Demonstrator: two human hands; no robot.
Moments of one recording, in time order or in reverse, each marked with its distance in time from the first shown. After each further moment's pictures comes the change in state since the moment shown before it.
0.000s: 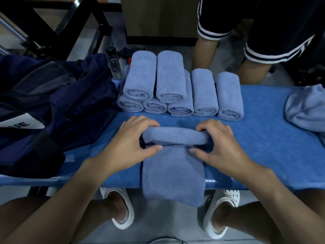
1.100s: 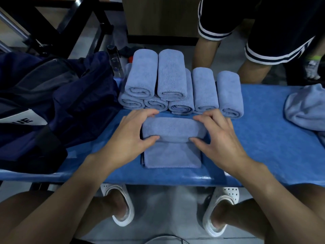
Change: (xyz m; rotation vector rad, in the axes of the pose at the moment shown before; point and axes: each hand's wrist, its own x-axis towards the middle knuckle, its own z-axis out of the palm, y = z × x) left_hand 0.001 0.000 0.000 -0.082 0.060 -0.080; right_hand 0.006 -0.006 0.004 -0.124 0.131 -0.015
